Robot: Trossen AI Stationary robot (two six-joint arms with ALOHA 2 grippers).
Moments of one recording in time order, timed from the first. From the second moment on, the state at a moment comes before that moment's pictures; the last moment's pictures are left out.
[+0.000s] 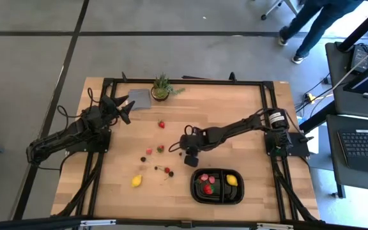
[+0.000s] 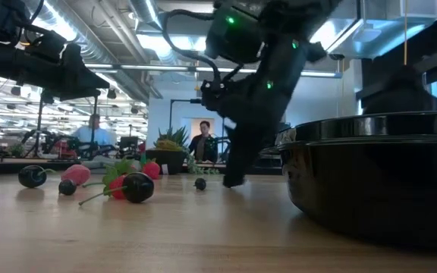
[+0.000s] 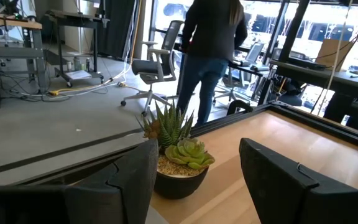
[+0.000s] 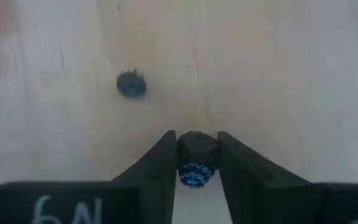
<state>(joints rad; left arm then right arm) 0.46 0.01 0.06 -0.10 -0.36 -0.21 0.12 2.04 1.33 -0.44 0.11 0.33</state>
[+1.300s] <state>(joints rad) 0.46 0.01 0.06 -0.10 -0.37 -0.21 0.72 1.92 1.49 -0.99 0.05 1.34</state>
